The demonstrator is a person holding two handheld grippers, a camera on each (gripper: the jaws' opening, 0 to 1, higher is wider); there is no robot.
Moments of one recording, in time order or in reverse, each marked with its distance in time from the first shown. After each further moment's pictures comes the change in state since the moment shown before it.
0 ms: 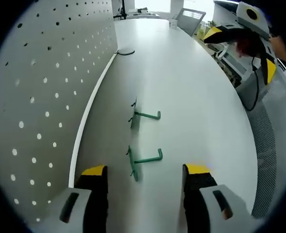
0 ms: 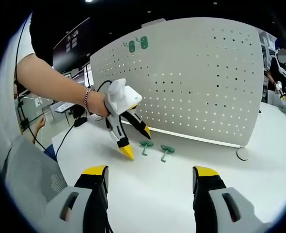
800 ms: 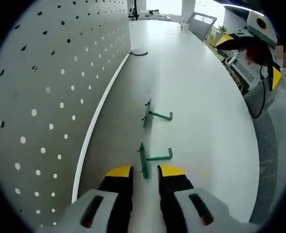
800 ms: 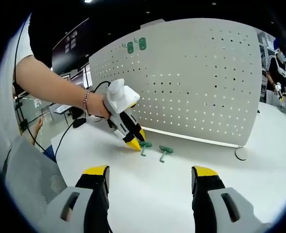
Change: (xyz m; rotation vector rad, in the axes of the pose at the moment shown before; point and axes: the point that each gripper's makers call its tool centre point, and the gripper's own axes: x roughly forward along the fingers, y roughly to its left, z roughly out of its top) left arm -0.004 0.011 -0.003 -0.082 -0.018 0.052; right arm -0.001 -0.002 0.001 0.006 -0.006 -0.009
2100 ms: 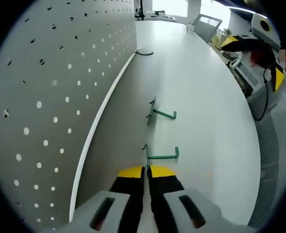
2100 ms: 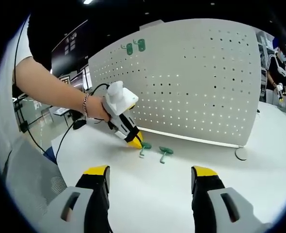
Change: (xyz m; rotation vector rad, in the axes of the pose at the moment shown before) left arm -0.001 0.003 -0.003 -0.024 0.000 0.028; right arm 0.000 0.000 0.002 0.010 -0.009 0.002
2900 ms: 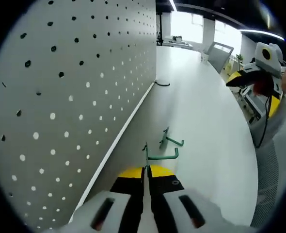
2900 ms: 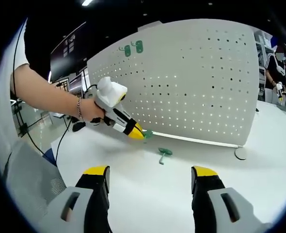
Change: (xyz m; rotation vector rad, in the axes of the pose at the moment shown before) left arm -0.033 0.015 0.031 -0.136 -0.259 0.100; right arm -0.001 -0.003 0.002 0.015 -0.015 -0.007
